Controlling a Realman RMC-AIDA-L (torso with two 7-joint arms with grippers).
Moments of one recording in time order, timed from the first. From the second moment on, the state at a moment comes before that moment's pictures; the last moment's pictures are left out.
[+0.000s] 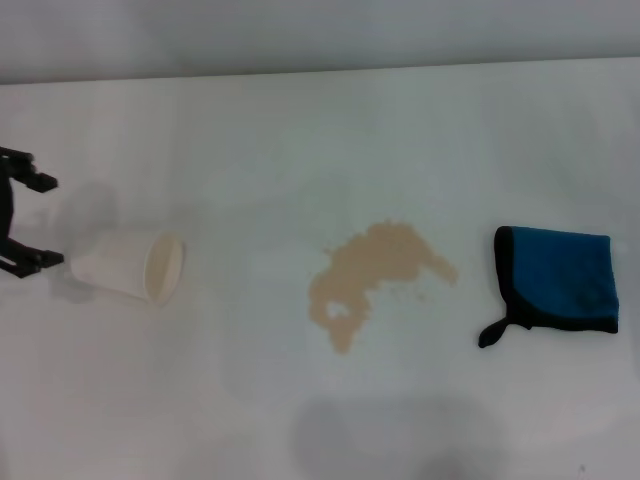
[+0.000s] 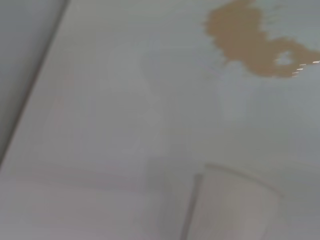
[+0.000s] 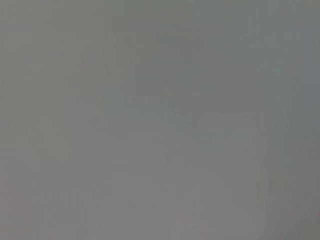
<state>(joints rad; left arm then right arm) -0.67 -1.94 1.01 1.15 -0.64 -1.61 1.69 0.38 2.02 -0.18 -0.08 2.16 1.04 -2.77</state>
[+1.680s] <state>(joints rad) -0.82 -2.01 1.13 0.71 -0.54 -1.24 1.88 0.46 2.01 -0.28 -0.04 2.15 0.94 -2.77</state>
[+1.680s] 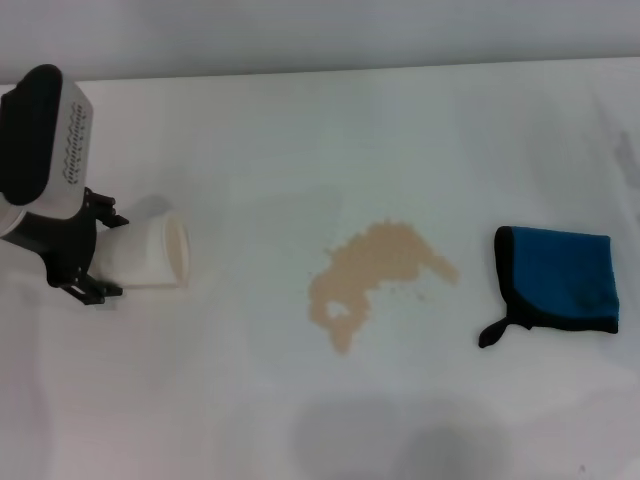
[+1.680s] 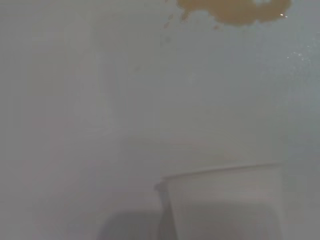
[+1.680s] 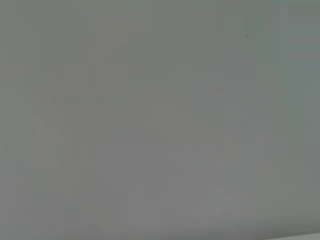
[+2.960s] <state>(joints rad) -0.75 -2.07 1.04 0.81 -0.67 -1.20 1.84 0.47 2.01 -0.33 -0.07 2.15 0.88 -2.77</state>
